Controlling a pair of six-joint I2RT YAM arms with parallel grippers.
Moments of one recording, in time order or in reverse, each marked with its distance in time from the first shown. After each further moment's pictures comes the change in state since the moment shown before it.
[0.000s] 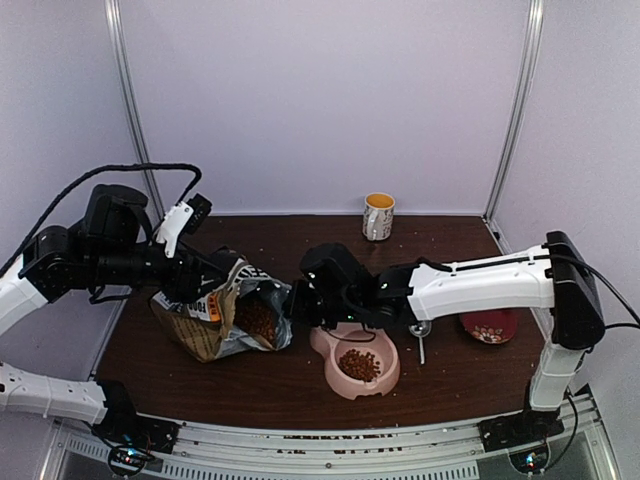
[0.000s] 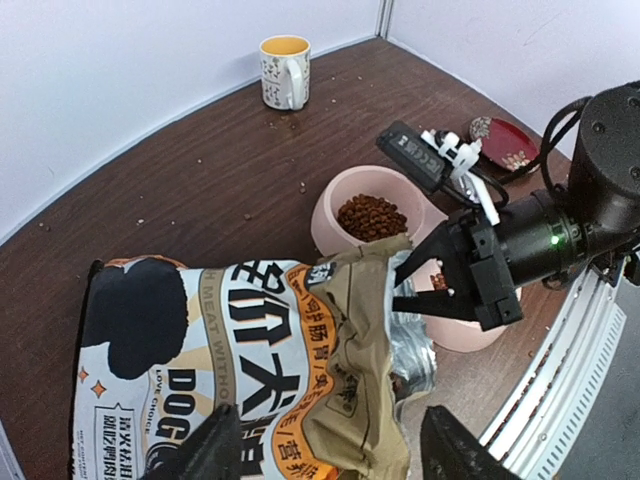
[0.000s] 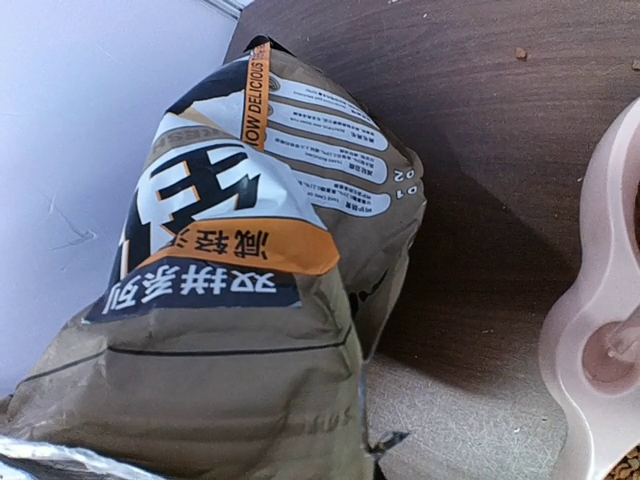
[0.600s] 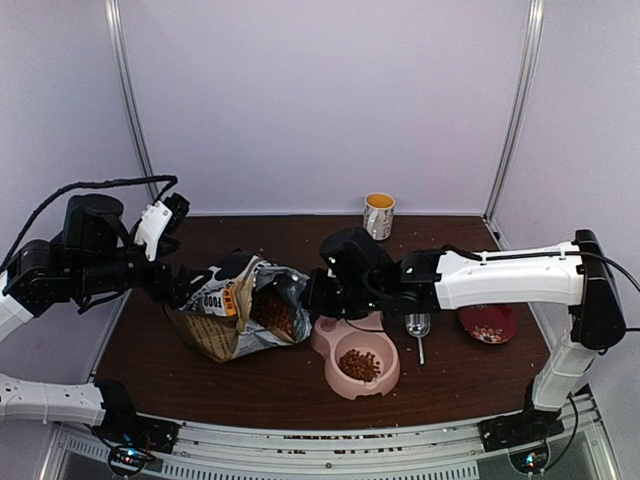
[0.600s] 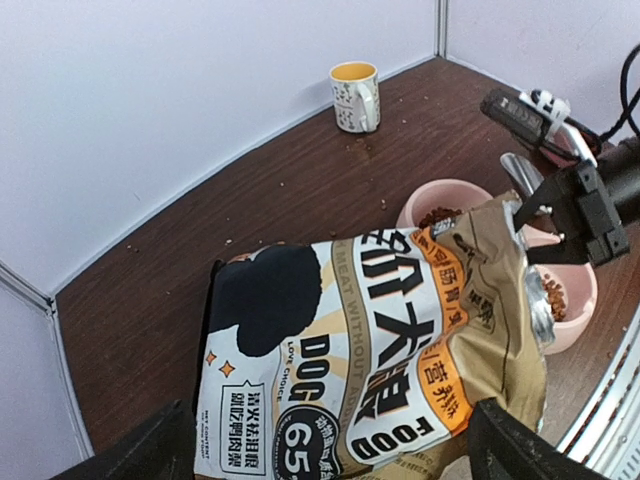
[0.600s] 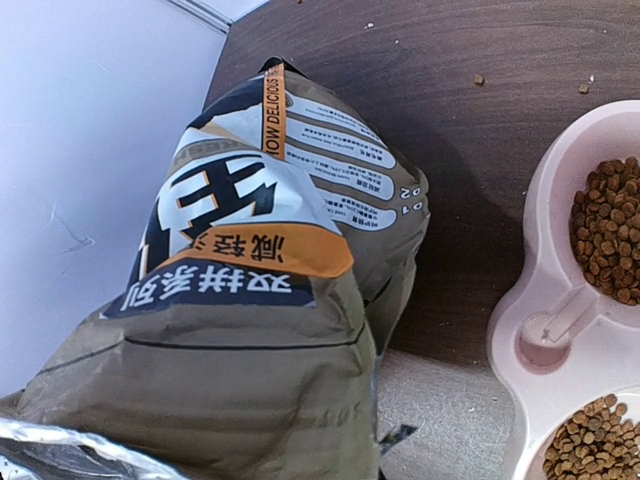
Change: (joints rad) left arm 0.000 -0.116 -0.051 0.018 -0.192 0.145; right arm -0.031 -0.124 -0.032 -0.115 0.001 -0.023
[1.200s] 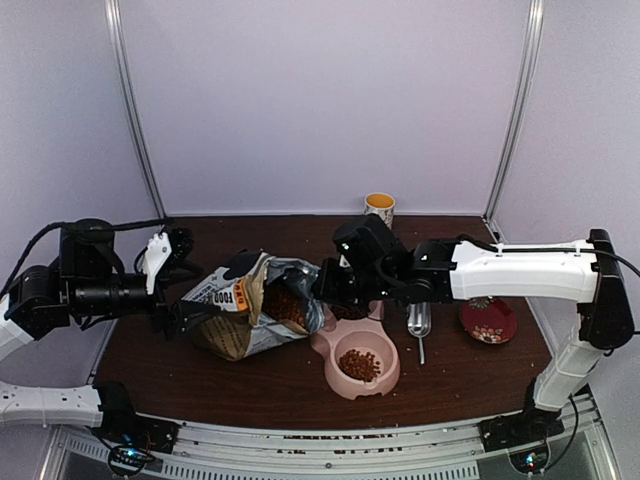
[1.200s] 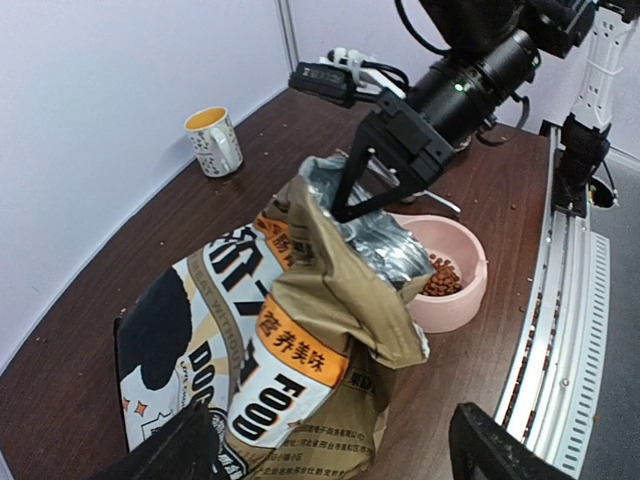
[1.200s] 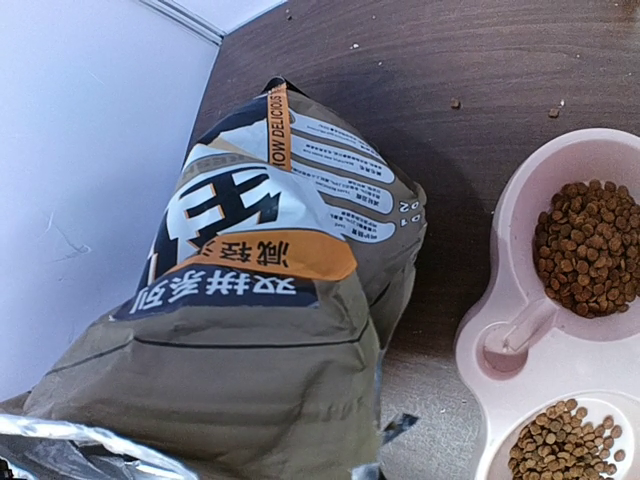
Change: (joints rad) left arm -0.041 -0.120 -0.161 0.112 0.301 0.138; right arm -0.040 -0.056 0.000 -0.066 -0.009 -0.039
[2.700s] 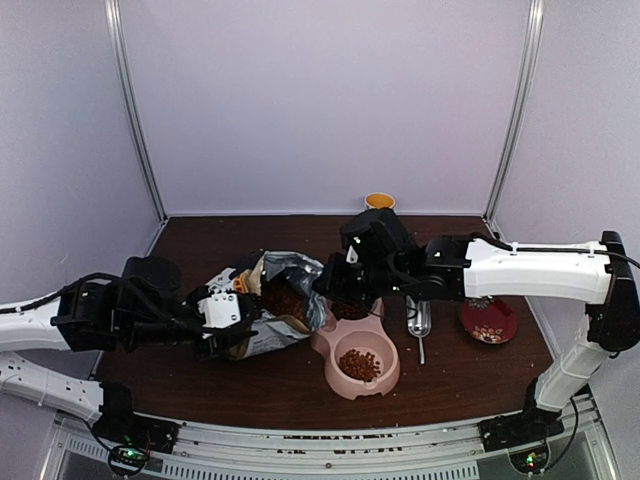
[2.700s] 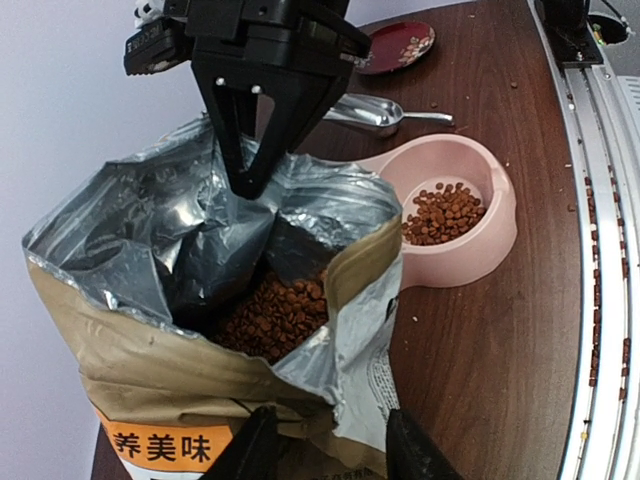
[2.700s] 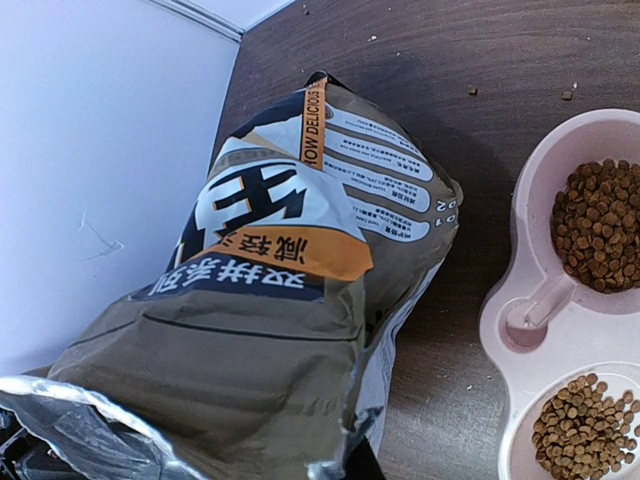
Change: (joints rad) left arm -0.299 0.191 -0.118 0.200 -0.284 0.296; right arm 0.004 -0.059 -0.022 0.005 -0.061 0.054
